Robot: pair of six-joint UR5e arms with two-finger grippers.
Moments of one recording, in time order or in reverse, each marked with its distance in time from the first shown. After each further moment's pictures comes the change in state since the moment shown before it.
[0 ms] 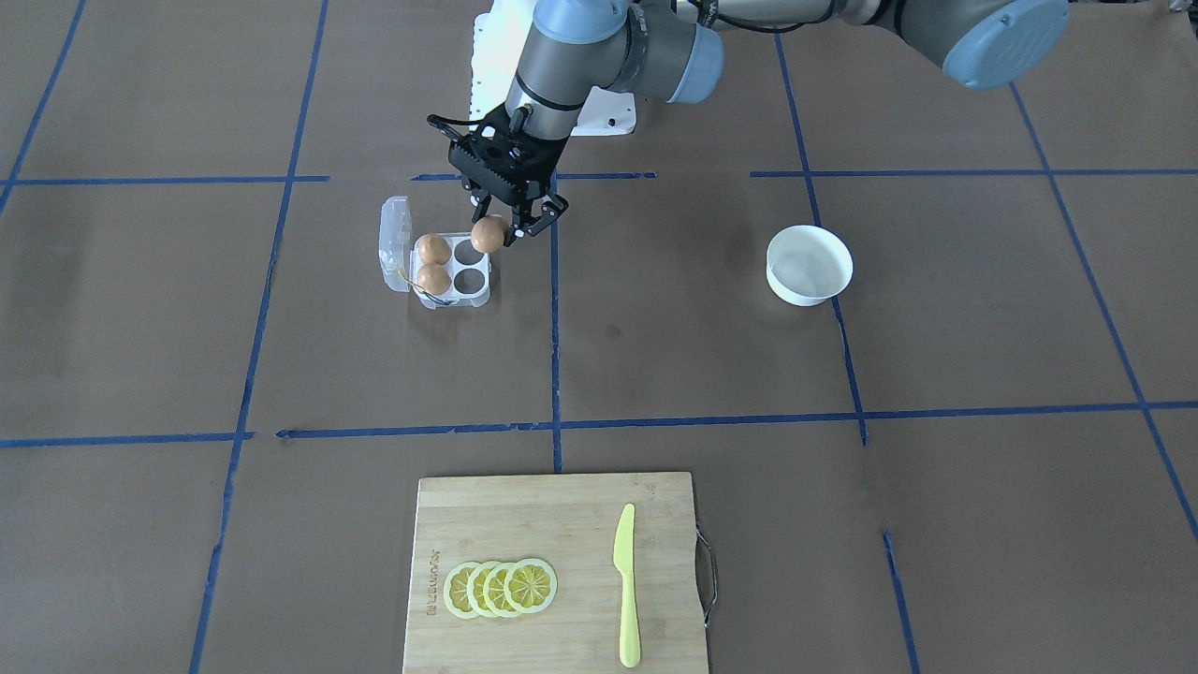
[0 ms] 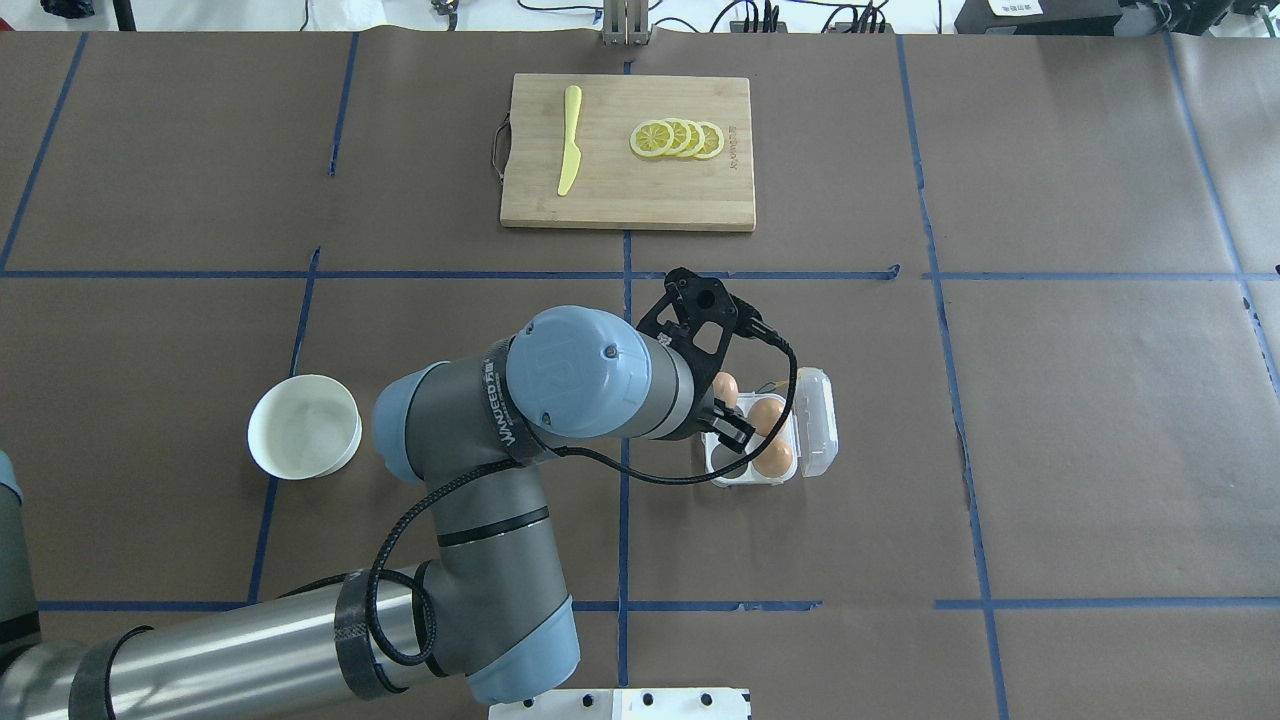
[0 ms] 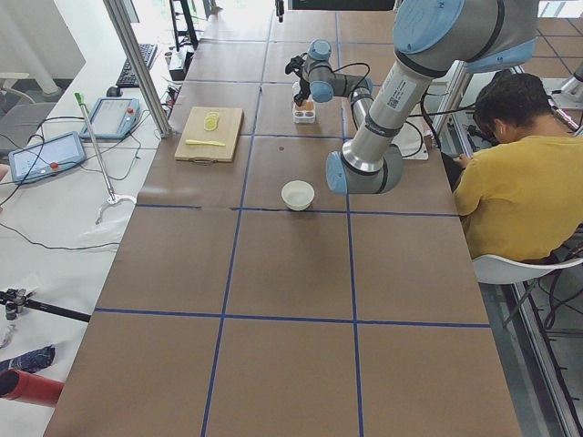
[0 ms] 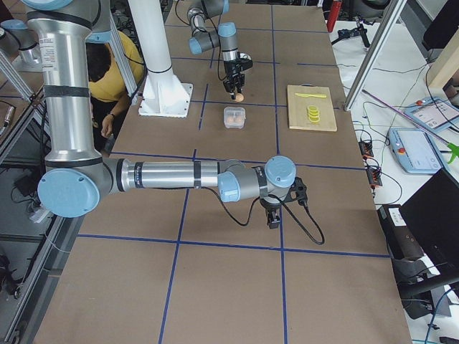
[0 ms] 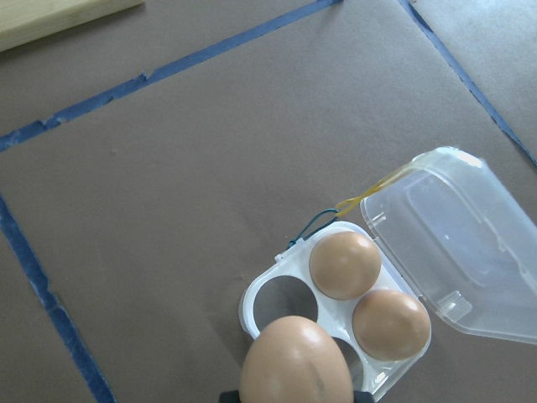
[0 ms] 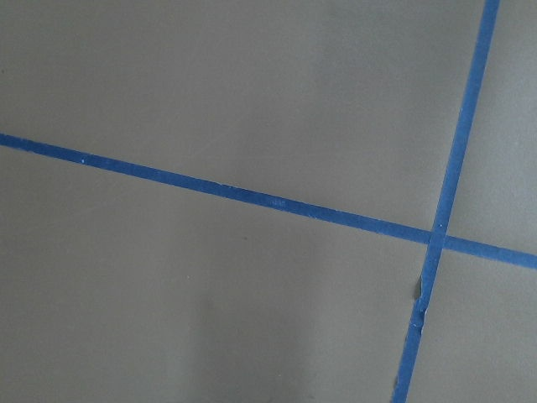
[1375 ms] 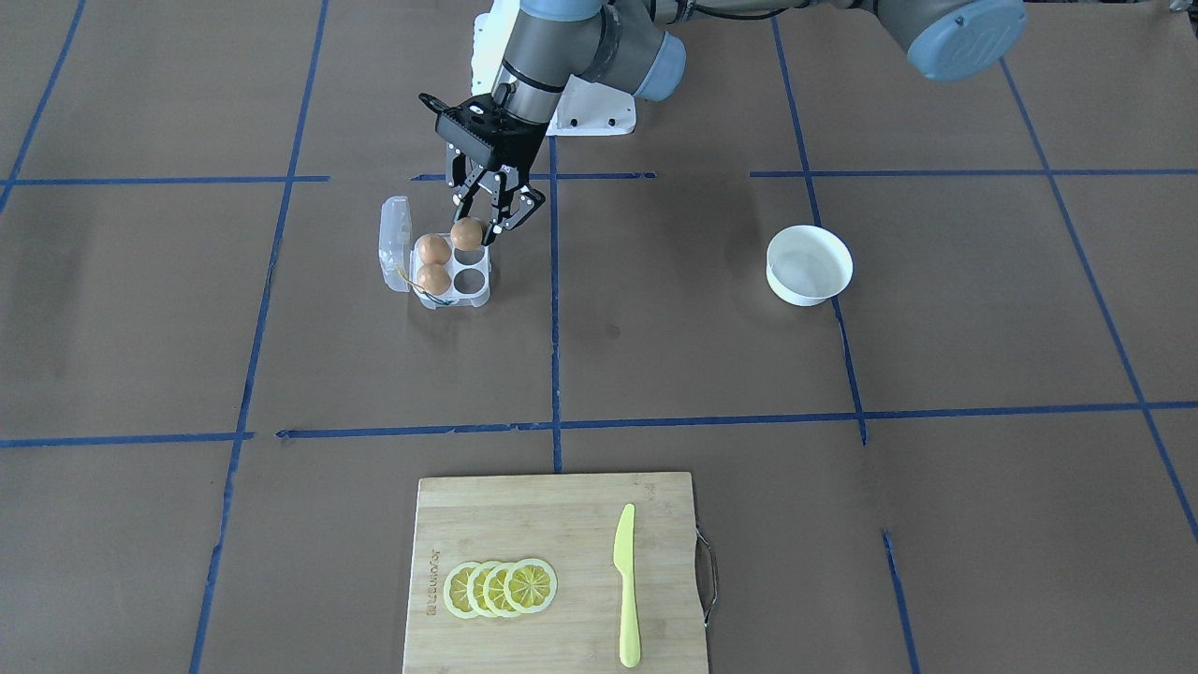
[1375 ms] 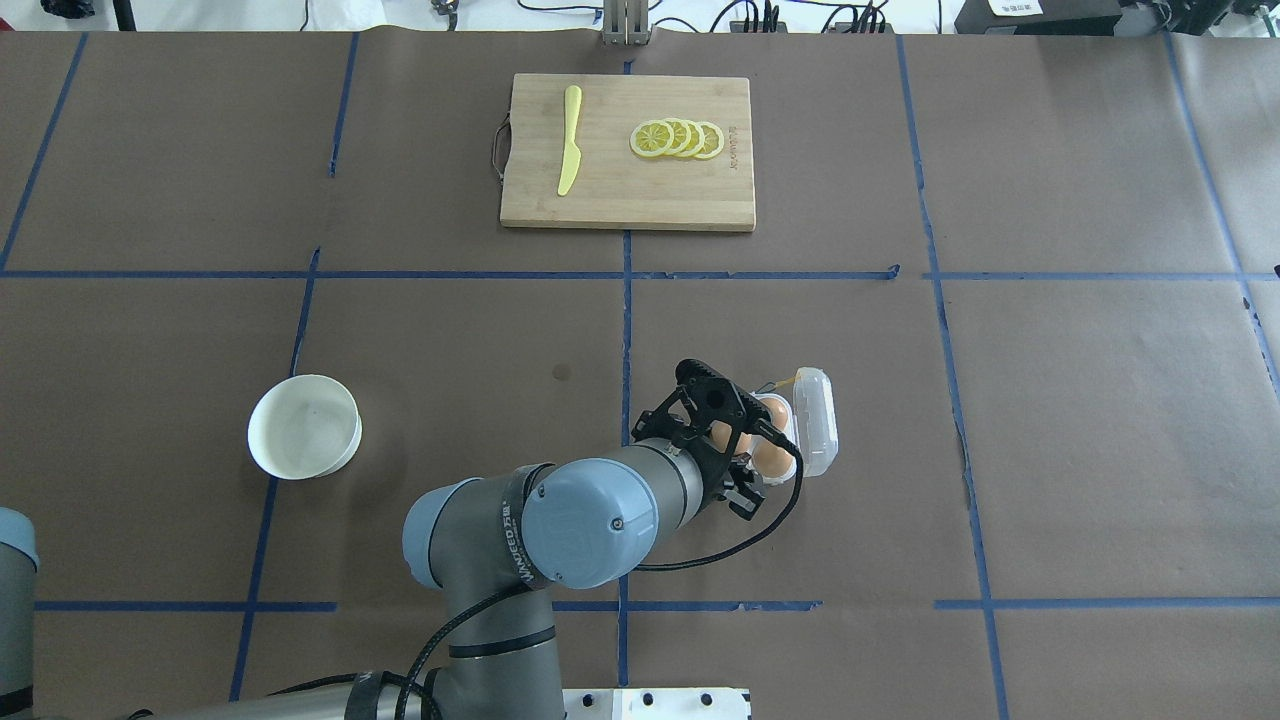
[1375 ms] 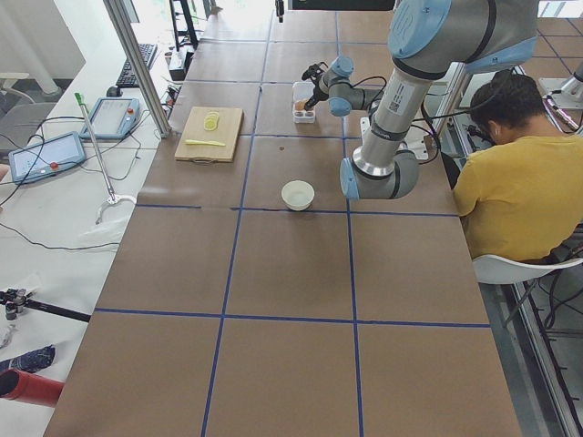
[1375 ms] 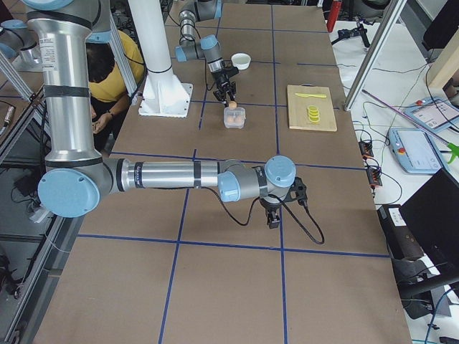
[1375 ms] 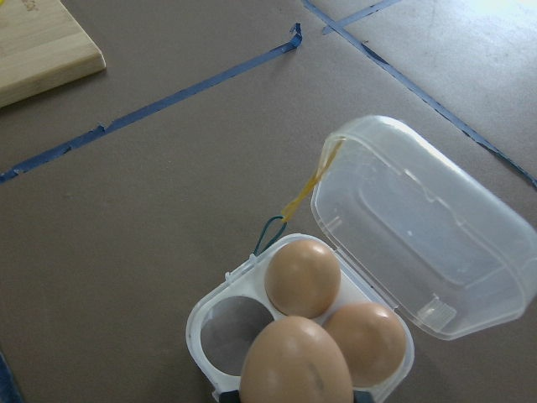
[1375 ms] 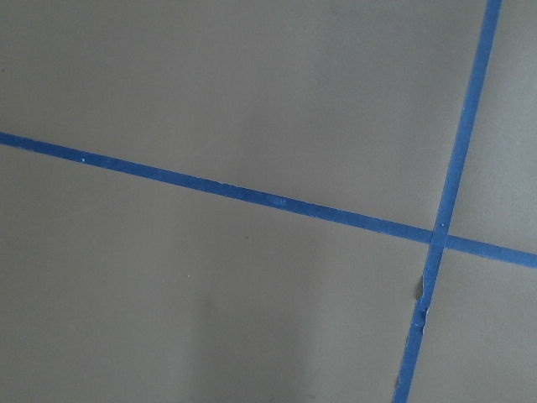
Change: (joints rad) left arm 0.131 0.047 0.039 -0.154 0.258 0.005; right arm -0.002 0.000 -0.002 -0.001 0.000 -0.001
